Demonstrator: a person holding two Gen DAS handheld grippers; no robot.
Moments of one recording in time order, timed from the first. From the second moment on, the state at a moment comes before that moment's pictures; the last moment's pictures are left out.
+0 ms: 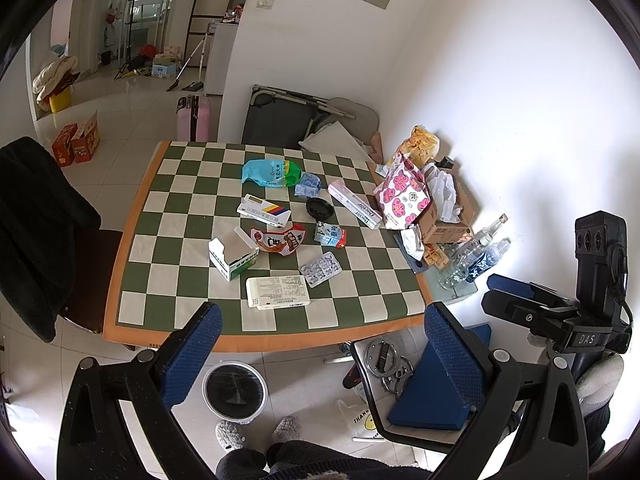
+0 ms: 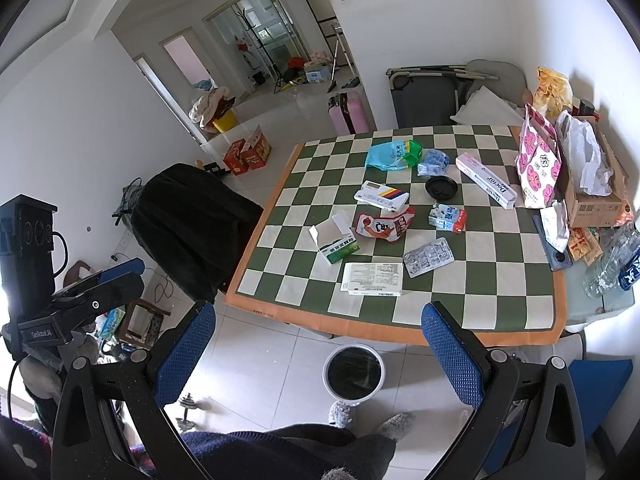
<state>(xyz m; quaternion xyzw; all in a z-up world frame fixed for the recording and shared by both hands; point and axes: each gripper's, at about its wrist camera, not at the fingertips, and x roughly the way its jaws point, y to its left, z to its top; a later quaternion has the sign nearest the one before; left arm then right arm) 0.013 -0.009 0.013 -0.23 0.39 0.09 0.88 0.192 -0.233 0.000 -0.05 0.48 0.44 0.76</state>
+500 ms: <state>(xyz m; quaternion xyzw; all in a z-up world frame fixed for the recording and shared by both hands) 0.012 -0.009 0.012 -0.23 0.39 0.09 0.88 0.194 -0.231 0.000 -0.05 0.48 0.44 0.76</state>
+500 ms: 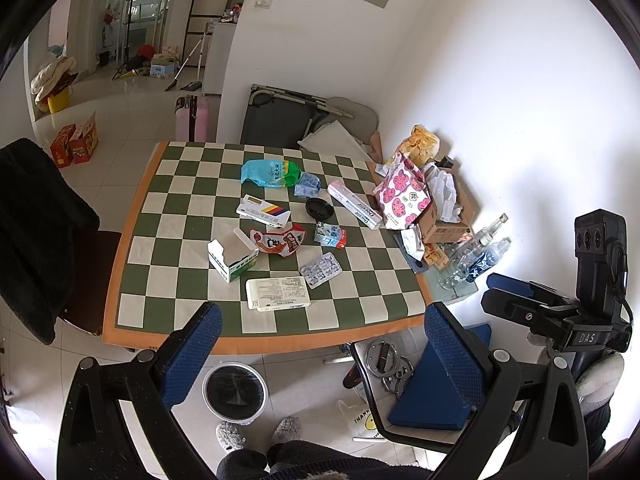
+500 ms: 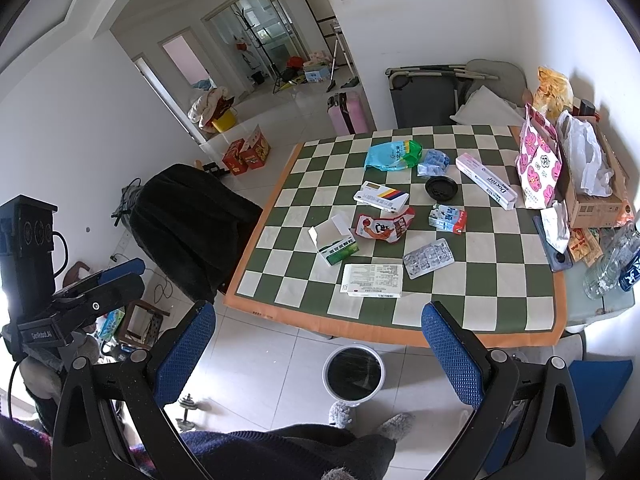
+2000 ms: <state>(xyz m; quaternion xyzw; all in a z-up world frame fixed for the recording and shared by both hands) 0.181 0.113 -0.237 -0.30 0.58 0.33 0.68 0.418 -0.117 -0.210 -0.20 0.58 0.21 0.76</state>
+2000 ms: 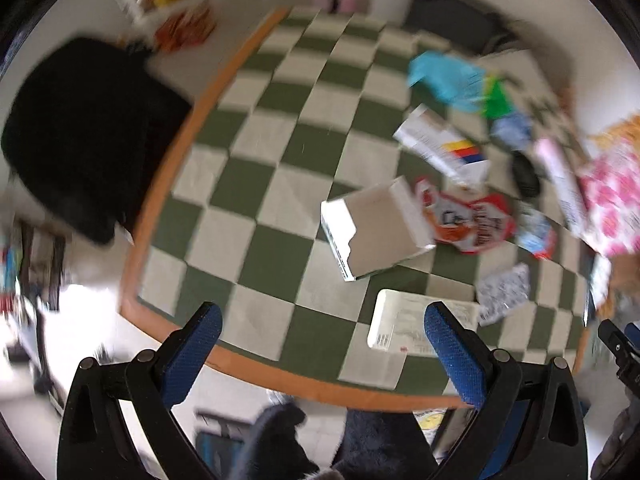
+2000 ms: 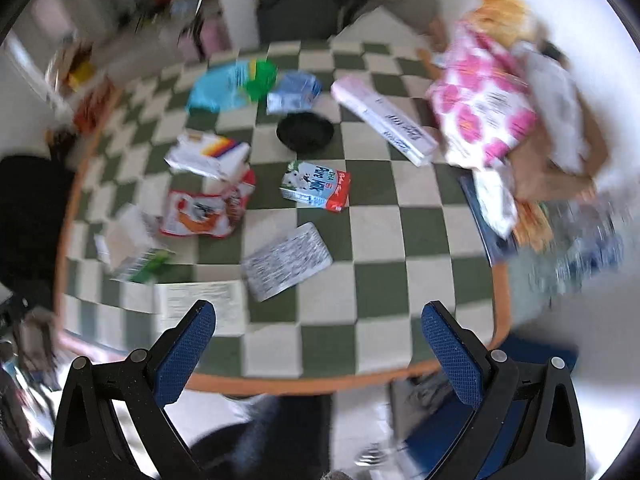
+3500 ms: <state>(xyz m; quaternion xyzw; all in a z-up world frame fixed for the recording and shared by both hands) 0.309 0.151 -0.333 -0.27 0.62 0.36 0.64 0.532 -0.008 -0.414 -0.30 0.68 0.24 0.63</state>
